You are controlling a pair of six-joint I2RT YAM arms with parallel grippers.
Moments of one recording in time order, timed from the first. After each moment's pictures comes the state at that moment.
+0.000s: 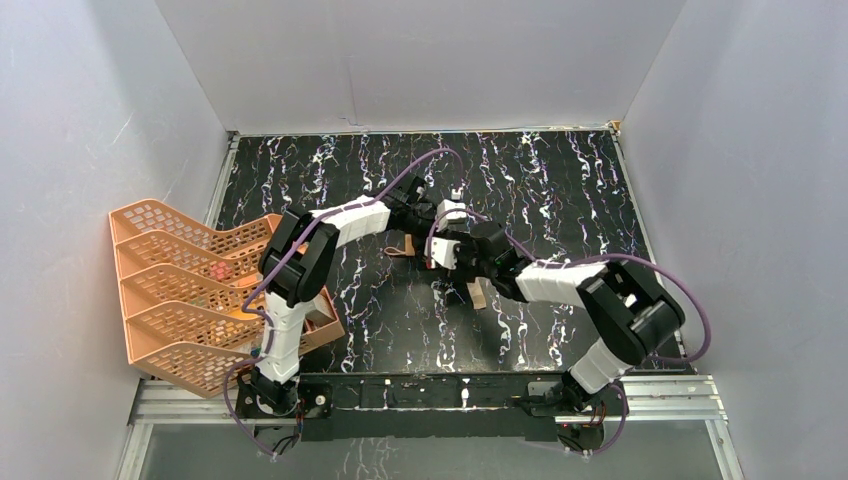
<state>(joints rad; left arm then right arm) -0.59 2.13 1.48 -0.37 0.64 0.73 0.69 1.60 0.66 0.33 -0.16 -0.88</state>
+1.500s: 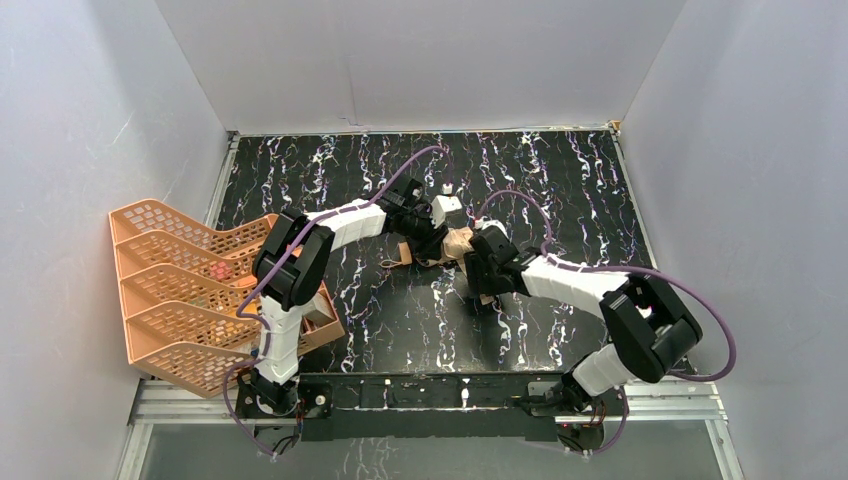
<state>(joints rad) -0.58 2.08 1.41 -0.34 0.56 0.47 0.71 1.47 0.74 -0.33 0.17 0.43</state>
